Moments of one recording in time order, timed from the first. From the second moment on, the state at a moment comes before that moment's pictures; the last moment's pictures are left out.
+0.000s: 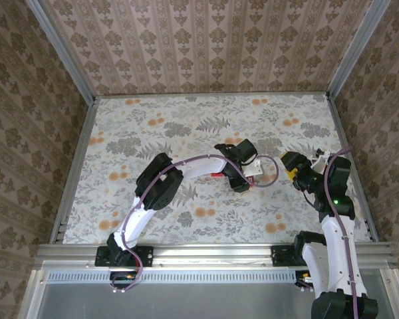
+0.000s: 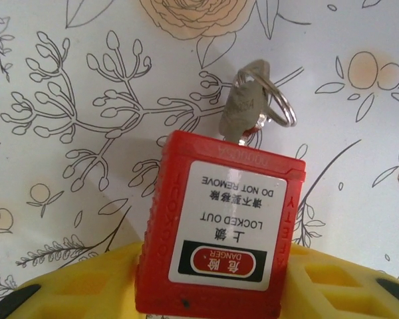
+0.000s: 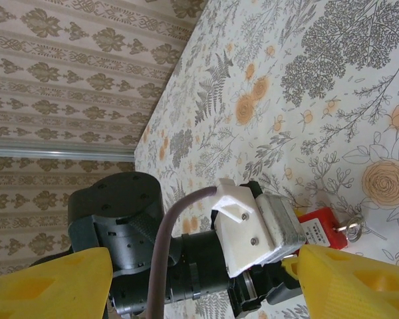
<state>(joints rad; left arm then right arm) -1.00 2.27 1.77 -0.74 0.19 0.36 -0.25 0.66 0.54 -0.40 -0.67 0.91</state>
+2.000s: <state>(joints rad) -0.96 1.17 0.92 -0.26 -0.10 0.12 -0.11 0.70 0.90 -0.55 -0.48 0.78</state>
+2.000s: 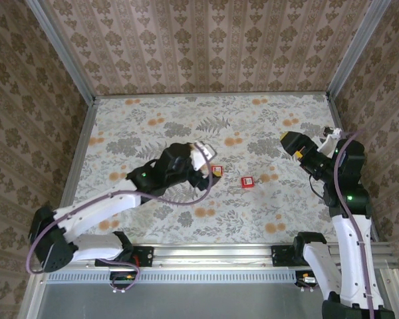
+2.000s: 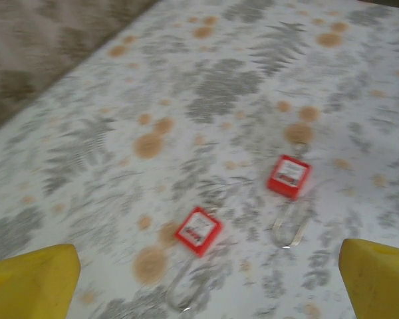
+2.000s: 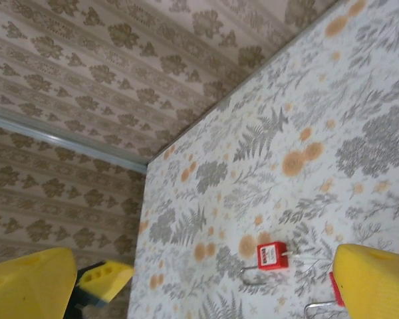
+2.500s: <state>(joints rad) -0.59 0.88 0.36 0.29 -0.52 0.40 0.14 0.74 0.44 0.01 0.07 0.12</state>
